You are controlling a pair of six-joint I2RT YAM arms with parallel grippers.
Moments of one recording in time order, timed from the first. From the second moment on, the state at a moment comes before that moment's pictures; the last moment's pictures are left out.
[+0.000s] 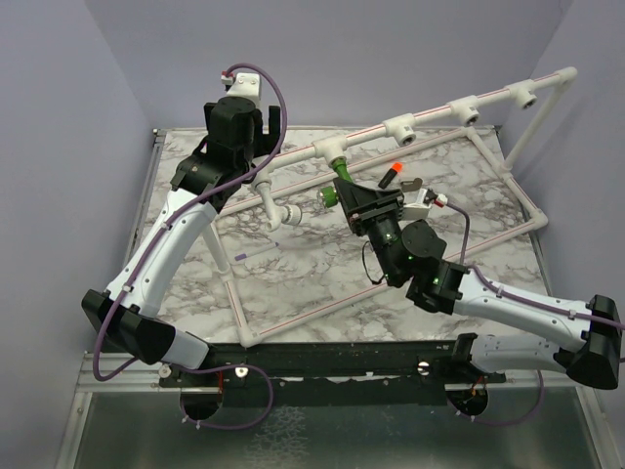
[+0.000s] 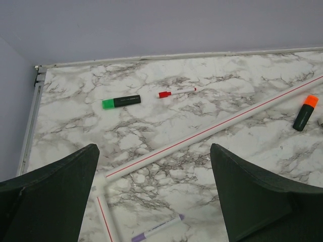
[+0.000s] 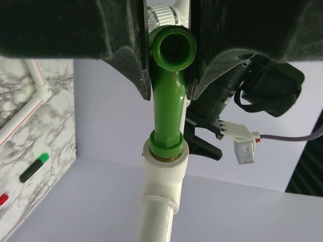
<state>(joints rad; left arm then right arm) -0.48 1.44 1.65 -0.56 -0.40 -0.11 1.10 1.13 0.90 0.42 0.78 1.23</state>
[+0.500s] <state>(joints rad) -0.49 1.43 1.64 -0.55 -0.42 -0.11 1.09 1.12 0.92 0.31 0.72 1.43</state>
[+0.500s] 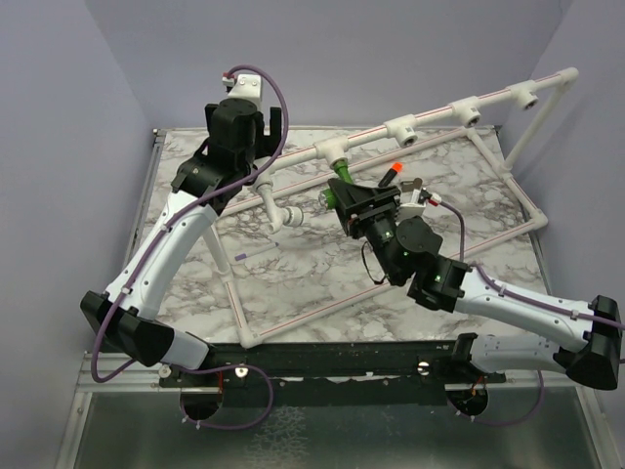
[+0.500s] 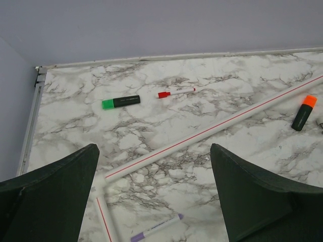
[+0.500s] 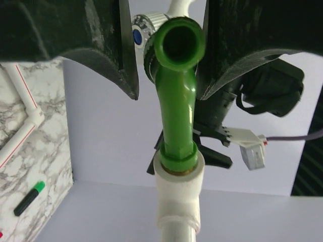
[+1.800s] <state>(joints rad) -0.50 1.42 1.64 -0.56 -0.42 -0.11 1.10 0.76 0.96 0.12 0.68 0.13</state>
